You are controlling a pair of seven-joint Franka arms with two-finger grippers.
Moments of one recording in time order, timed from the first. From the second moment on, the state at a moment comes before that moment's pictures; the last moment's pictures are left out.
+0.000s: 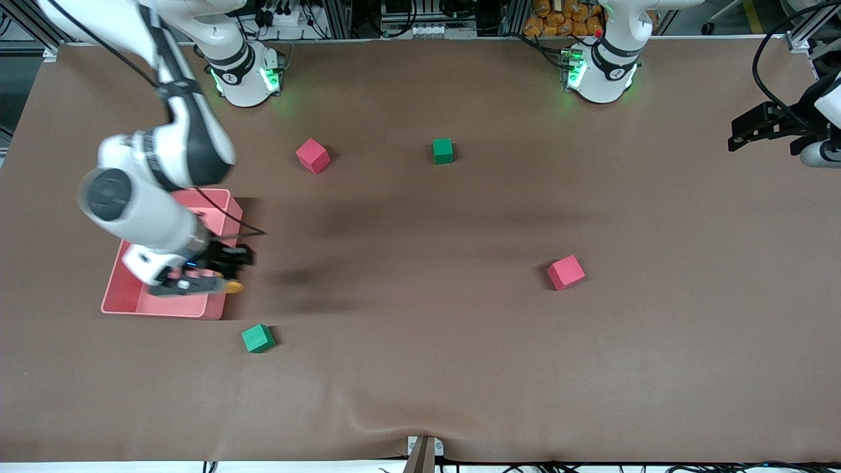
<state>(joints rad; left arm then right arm) -0.02 -0.01 -0.01 -1.52 0.01 1.40 0.06 0.21 0.38 0.07 -1.74 -0.02 2.14 0.24</state>
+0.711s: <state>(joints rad) -0.02 -0.01 -0.01 -1.52 0.01 1.40 0.06 0.61 0.70 0.07 -1.54 -0.02 2.47 0.80</state>
